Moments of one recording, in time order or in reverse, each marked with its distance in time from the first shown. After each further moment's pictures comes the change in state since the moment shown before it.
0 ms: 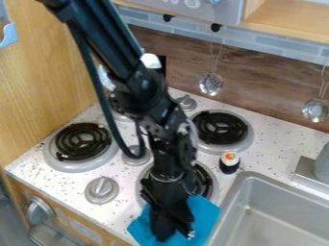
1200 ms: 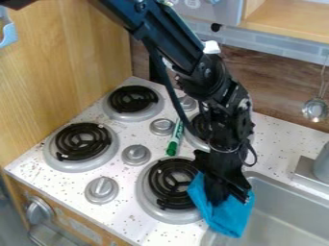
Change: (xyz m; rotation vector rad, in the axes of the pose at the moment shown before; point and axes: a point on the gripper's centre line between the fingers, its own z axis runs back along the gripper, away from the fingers) arm 0.091 0.004 0.017 0.065 -0.085 0.008
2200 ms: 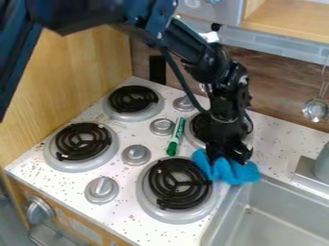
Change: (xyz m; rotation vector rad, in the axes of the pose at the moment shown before) arm 0.055 0.052 0.000 0.070 -0.045 0.111
